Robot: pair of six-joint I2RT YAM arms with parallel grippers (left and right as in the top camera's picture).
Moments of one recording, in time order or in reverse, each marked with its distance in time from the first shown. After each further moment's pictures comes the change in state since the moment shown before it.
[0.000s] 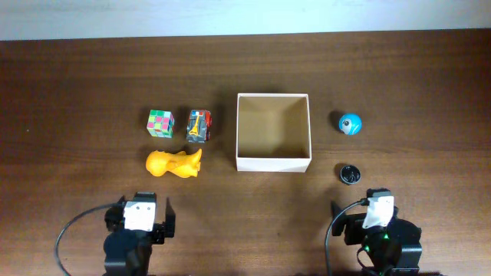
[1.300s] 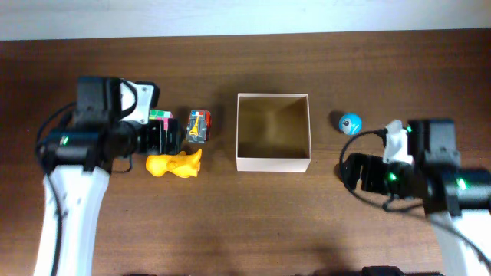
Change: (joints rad) left arm 0.000 1.362 1.257 -0.533 0.312 -0.136; right arm 0.000 1.105 1.018 -0.559 -0.051 0.161
